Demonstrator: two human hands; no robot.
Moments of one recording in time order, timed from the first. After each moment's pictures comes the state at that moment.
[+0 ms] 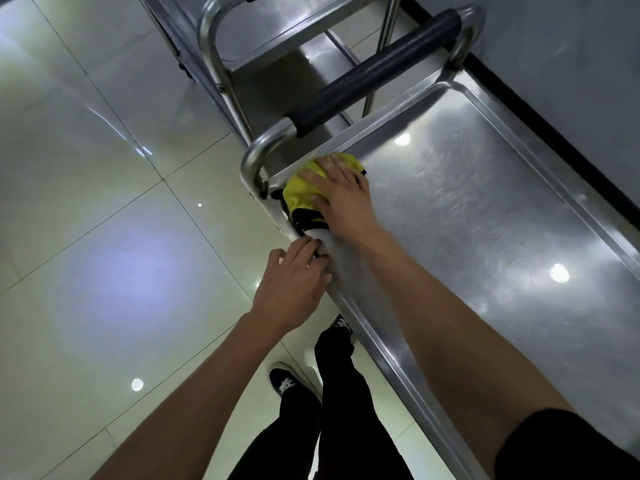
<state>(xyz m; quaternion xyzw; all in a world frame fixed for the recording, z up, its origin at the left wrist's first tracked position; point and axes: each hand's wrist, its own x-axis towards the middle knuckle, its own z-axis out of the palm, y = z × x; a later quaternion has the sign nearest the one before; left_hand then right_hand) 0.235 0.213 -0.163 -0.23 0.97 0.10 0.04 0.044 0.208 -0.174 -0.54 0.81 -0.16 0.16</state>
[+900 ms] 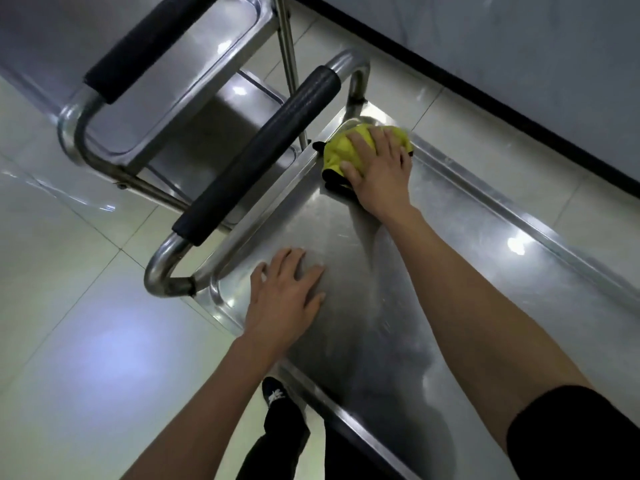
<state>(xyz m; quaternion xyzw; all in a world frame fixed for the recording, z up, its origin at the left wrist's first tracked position) 0.090 0.182 -0.160 -0.19 0.96 0.12 0.15 -0.176 0.238 -0.188 -0.32 0.93 -0.16 0.09</state>
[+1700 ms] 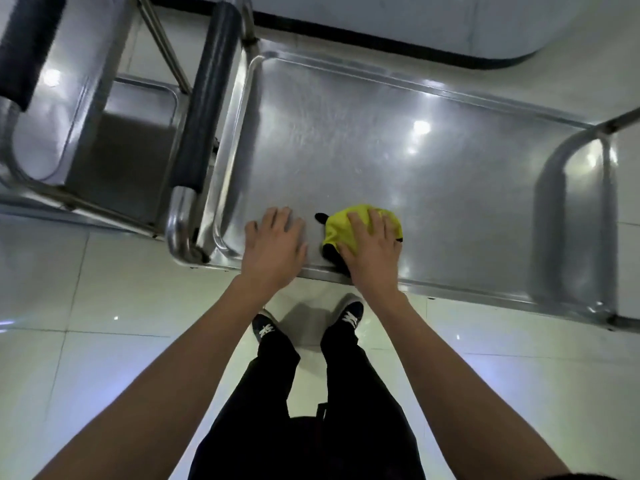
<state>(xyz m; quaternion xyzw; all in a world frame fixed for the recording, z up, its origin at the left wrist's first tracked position) 0.146 0.137 -0.155 0.08 0.98 0.08 0.16 0.151 0.334 -0.167 0.02 0.99 -0.09 0.11</state>
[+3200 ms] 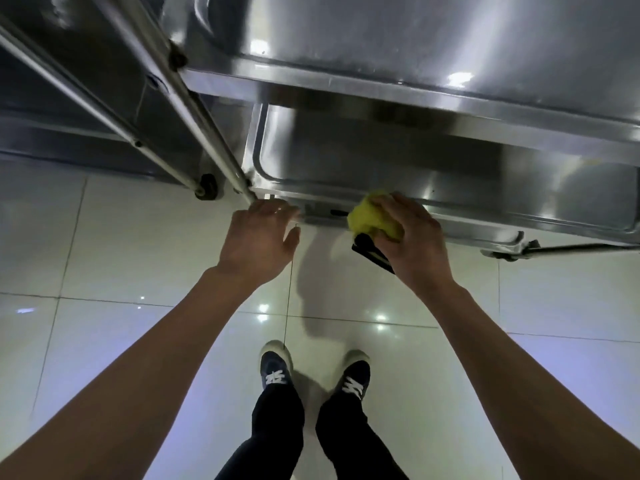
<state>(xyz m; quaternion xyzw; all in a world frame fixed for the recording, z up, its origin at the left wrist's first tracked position) 0.299 0.065 -0.365 0.07 0.98 0.16 0.11 0.298 0.321 -0.370 -0.03 0.95 -0.30 0.05</state>
